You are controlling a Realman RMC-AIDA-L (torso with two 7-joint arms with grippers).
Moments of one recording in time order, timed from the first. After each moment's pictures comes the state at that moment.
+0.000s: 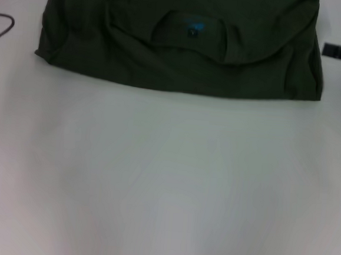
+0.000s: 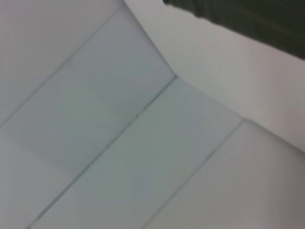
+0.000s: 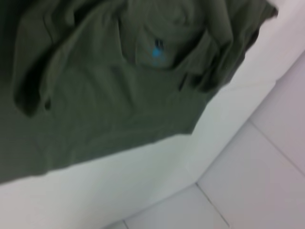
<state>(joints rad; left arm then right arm) -0.63 -2.08 0.40 0.59 1.85 1.38 -1.89 0.43 1.97 -0.56 -0.74 -2.06 -1.40 1.97</state>
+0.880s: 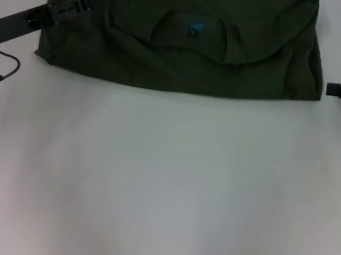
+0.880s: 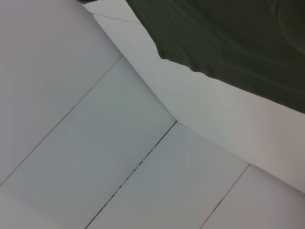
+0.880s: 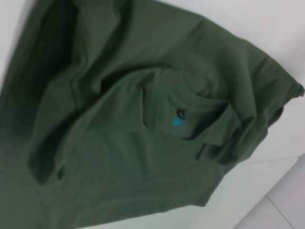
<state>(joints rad) -0.55 -2.09 0.54 0.60 1.85 1.40 -1.83 0.44 1.93 -0.57 -0.73 -2.23 -1.43 1.89</state>
